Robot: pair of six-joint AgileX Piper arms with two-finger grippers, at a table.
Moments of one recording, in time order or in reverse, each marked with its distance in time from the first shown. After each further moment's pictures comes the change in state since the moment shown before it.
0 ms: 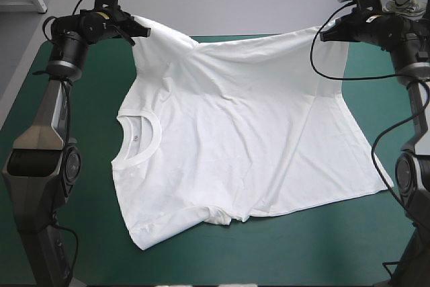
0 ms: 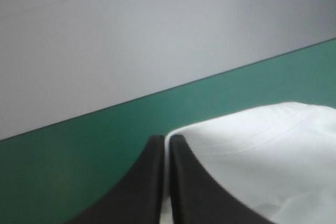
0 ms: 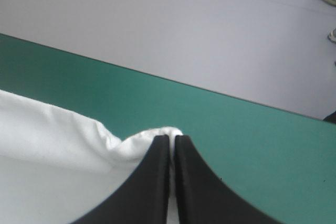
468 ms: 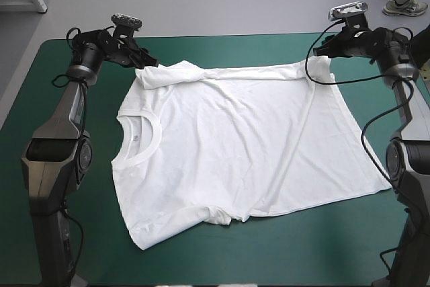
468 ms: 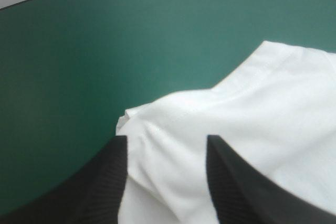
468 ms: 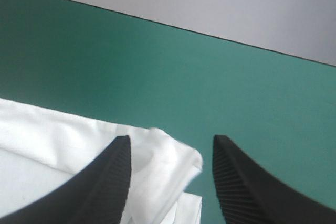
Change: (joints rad) left arm 0.009 0.162 0.001 -0.033 0.162 0.037; right arm 0.000 0.140 0.000 0.000 -0.014 -0.003
